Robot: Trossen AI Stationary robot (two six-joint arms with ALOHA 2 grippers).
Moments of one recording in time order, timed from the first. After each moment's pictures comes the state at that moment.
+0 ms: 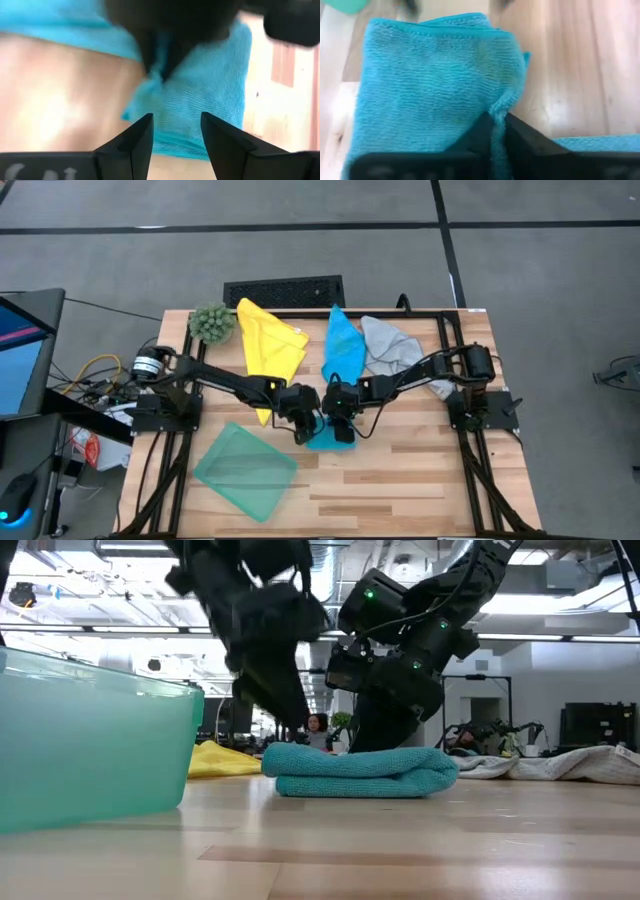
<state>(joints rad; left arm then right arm) -0.07 1.72 1.06 -0.29 0.04 -0.39 0.05 1.96 1.03 -0.10 -0.19 0.03</state>
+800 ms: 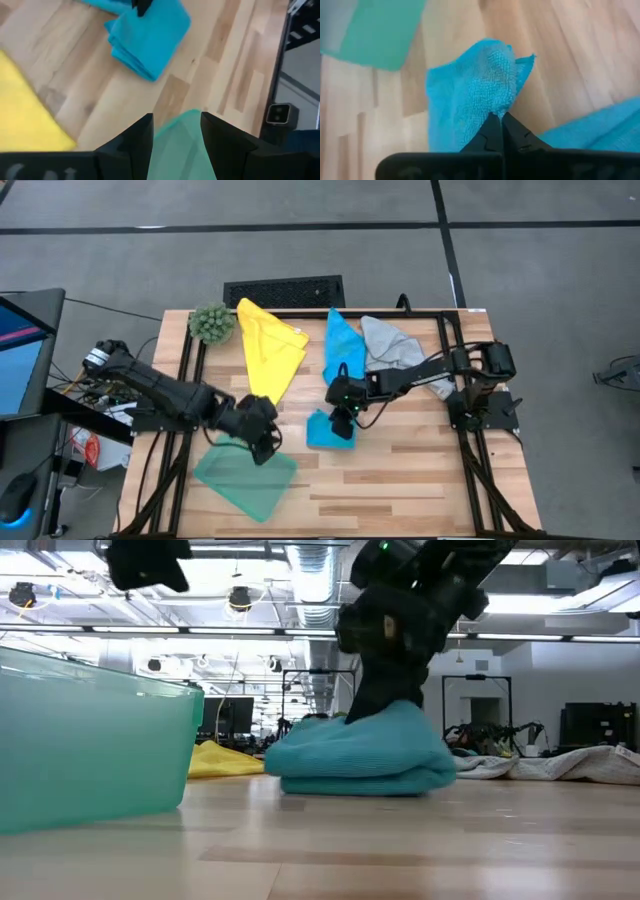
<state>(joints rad) -0.44 1.33 1.11 -0.73 -0.23 -0.89 0.03 1.77 1.05 -0.21 -0.19 0.35</state>
